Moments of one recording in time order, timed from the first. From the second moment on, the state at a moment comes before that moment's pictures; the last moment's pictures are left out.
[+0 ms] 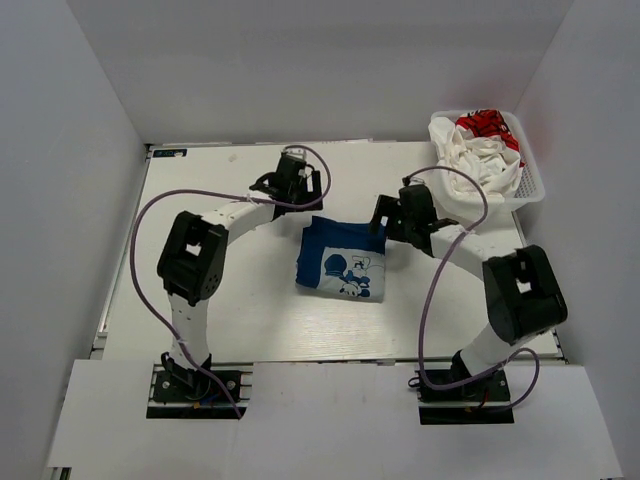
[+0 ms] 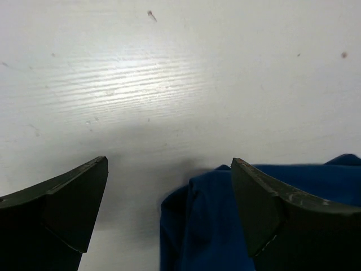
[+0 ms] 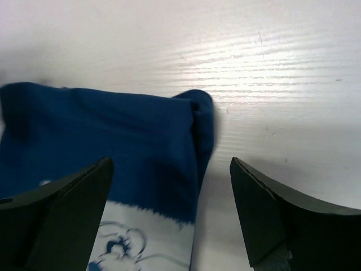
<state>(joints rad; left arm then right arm) -0.50 2.02 1.45 -0.19 -0.14 -0.40 0.39 1.65 0.91 -0.02 0.01 0.49</state>
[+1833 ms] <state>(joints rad) -0.61 1.56 0.79 0.24 0.73 -0.34 0.46 1.32 0.59 0.10 -0.53 0.58</state>
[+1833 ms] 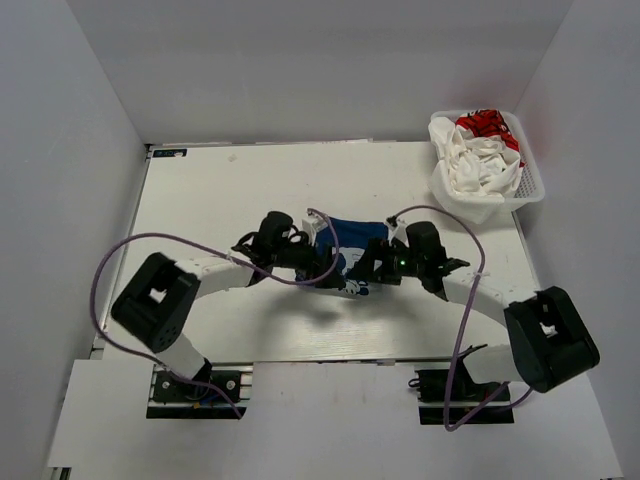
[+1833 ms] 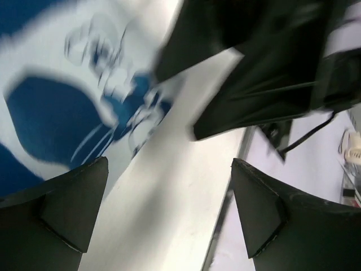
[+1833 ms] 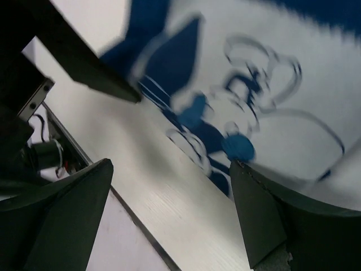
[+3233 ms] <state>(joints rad) -0.60 1.82 1.13 -0.27 0.05 -0.32 0.35 1.03 0.56 -0.05 -0.37 0.49</state>
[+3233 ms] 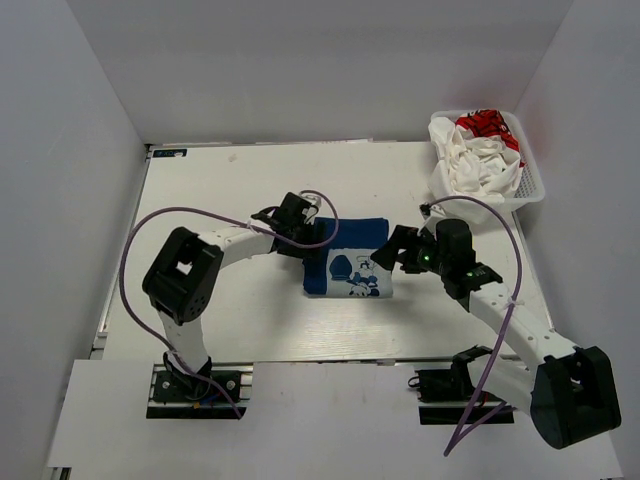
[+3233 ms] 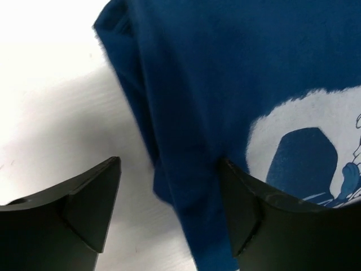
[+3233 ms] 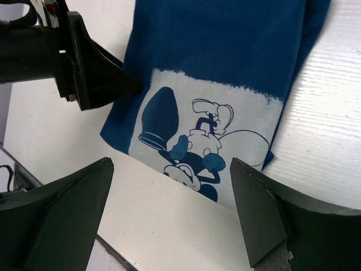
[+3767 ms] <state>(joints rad) -0.56 1.97 1.31 -0.31 0.15 -0.24 0.35 1.05 0.55 -0.14 -0.20 0.47</state>
